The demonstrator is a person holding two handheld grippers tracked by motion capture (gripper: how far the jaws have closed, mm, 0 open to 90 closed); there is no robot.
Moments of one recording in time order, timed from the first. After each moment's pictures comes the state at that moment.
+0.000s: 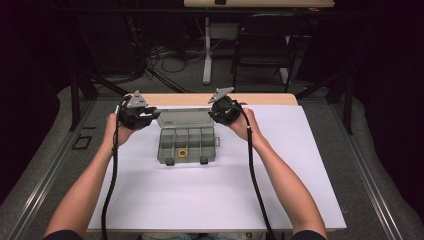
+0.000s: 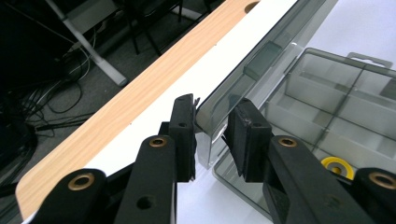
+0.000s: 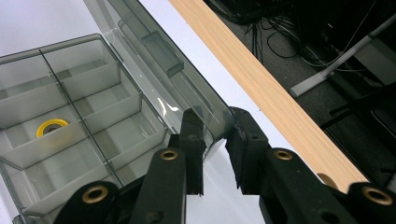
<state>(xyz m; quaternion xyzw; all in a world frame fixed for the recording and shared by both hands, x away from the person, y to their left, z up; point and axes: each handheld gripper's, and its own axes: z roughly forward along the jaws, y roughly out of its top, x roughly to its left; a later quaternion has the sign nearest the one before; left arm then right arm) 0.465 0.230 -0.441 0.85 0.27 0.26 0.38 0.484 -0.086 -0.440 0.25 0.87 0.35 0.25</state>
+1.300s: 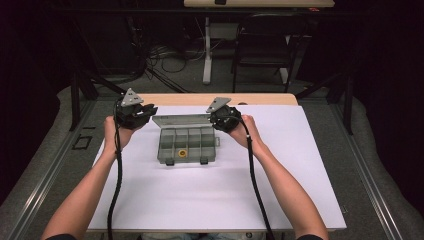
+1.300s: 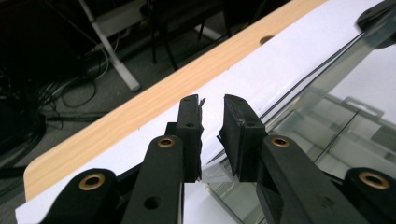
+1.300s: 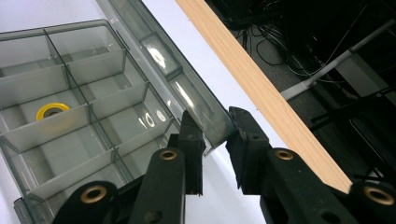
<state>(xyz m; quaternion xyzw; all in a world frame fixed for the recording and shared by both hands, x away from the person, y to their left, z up) 0.451 0.224 -0.428 0.81 0.35 0.27 0.40 0.462 -0.082 -0.449 0.22 0.87 0.34 0.29</state>
